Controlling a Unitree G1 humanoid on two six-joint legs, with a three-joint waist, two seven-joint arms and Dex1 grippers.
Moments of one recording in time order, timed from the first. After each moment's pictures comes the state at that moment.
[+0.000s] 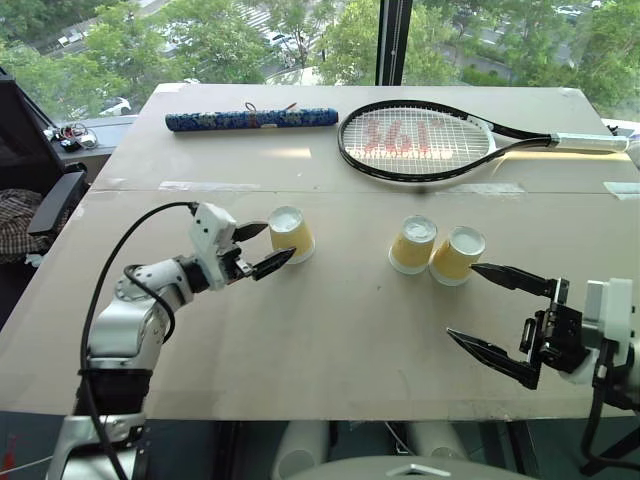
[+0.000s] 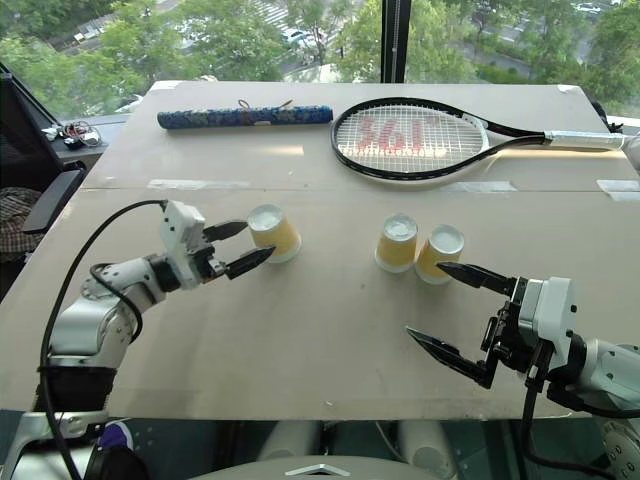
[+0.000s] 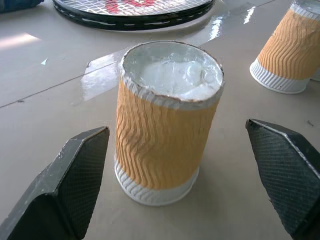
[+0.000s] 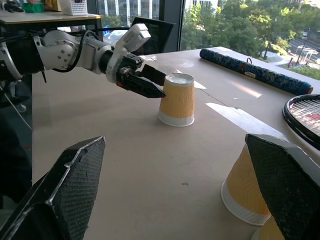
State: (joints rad) left arm -0.28 0.66 0.10 0.05 -0.46 0.32 -0.89; right arm 0.34 -0.64 -0.33 -0.81 0.71 0.29 0.91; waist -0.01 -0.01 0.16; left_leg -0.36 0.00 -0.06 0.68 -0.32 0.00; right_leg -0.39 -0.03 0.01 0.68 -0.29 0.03
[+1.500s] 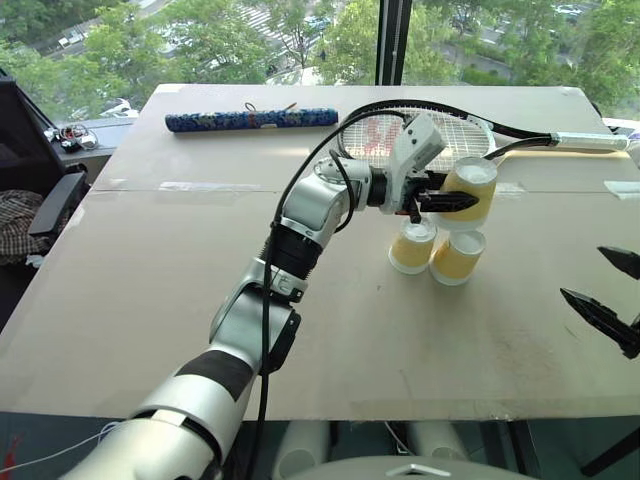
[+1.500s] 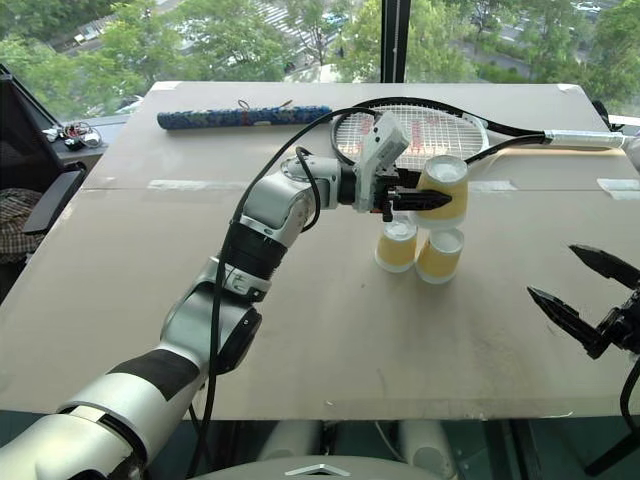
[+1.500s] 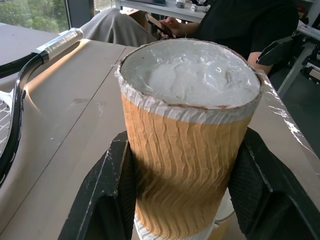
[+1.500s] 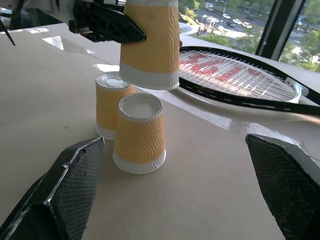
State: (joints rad) left arm -1.09 0.12 -0.25 0.48 -0.29 0.49 -1.04; right arm 0.37 -0.78 -0.68 -0.33 0.80 0.19 1.05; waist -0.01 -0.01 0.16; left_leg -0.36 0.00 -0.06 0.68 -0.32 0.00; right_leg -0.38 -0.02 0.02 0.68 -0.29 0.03
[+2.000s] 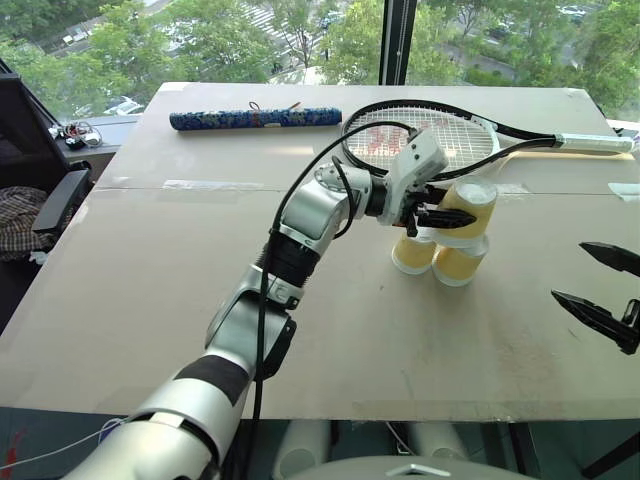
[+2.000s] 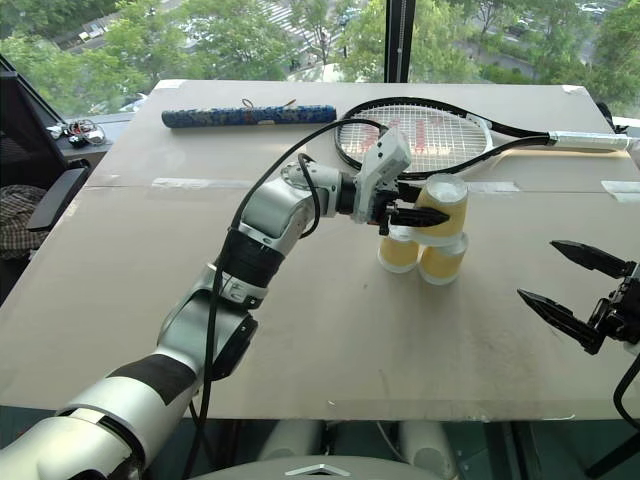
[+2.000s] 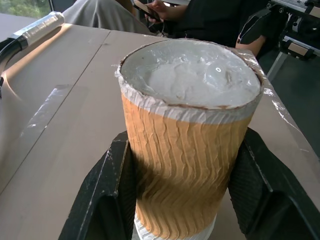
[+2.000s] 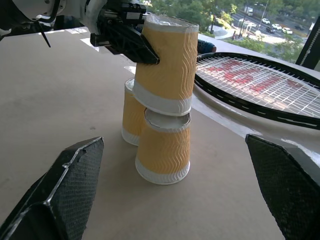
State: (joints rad) left arm -1.05 0.15 -0.31 0.39 -0.26 0.54 -1.09; right arm 0.29 -0.78 -0.63 -0.29 0.77 0.20 1.15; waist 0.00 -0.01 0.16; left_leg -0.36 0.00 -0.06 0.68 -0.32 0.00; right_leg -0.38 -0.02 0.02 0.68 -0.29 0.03
